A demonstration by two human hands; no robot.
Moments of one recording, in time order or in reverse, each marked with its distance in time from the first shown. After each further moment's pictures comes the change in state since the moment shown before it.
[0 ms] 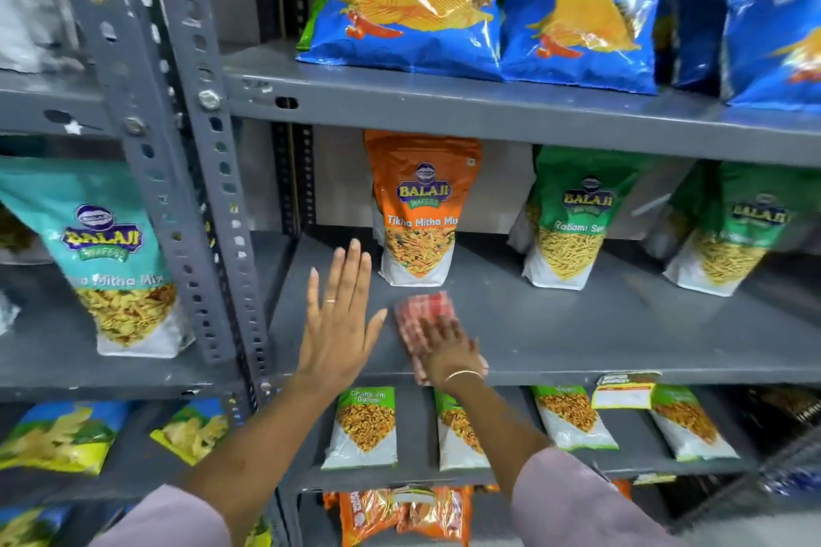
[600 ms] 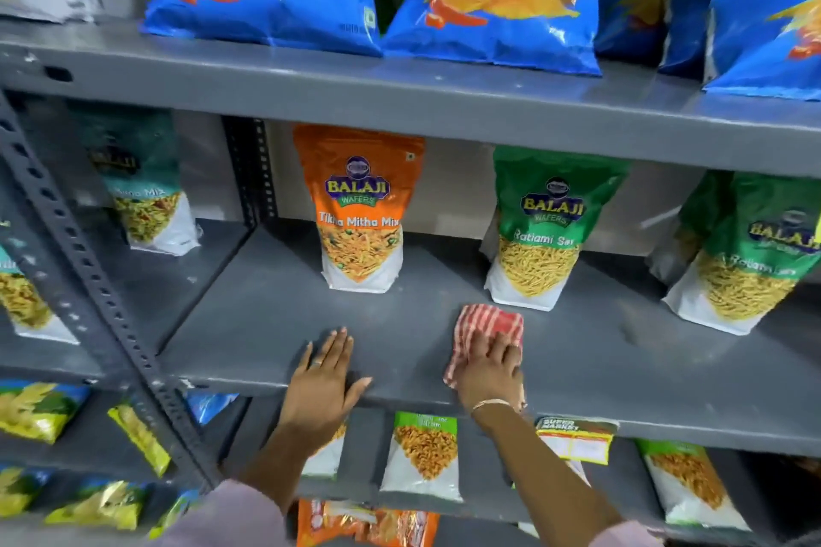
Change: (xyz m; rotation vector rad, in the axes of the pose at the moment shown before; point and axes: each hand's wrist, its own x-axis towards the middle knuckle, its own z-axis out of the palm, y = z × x) left_hand -0.038 0.104 0.094 -0.041 -0.675 -0.218; right_hand 0.020 0.160 -0.022 0.130 0.103 0.171
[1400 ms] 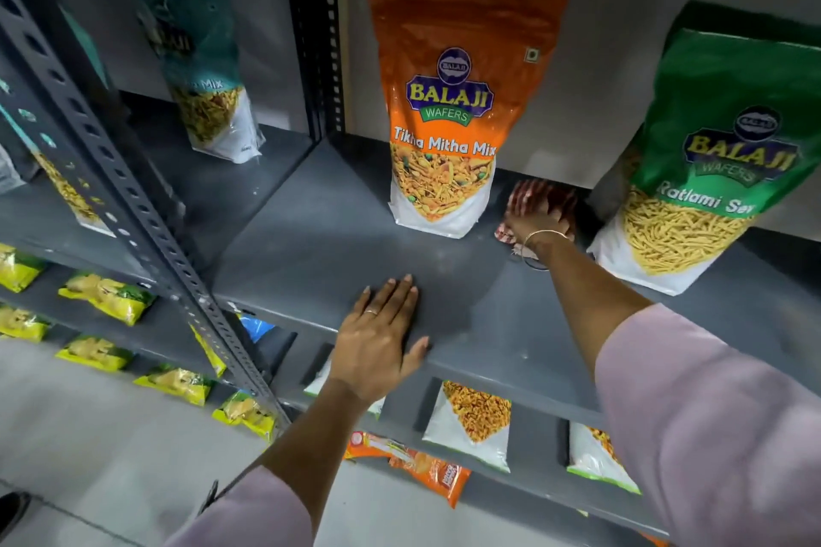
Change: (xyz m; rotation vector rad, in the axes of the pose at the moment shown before) left_hand 0.006 -0.004 0.020 -0.049 0.225 0.009; right_hand 0.184 -0.088 -0.012 0.266 -0.125 0.042
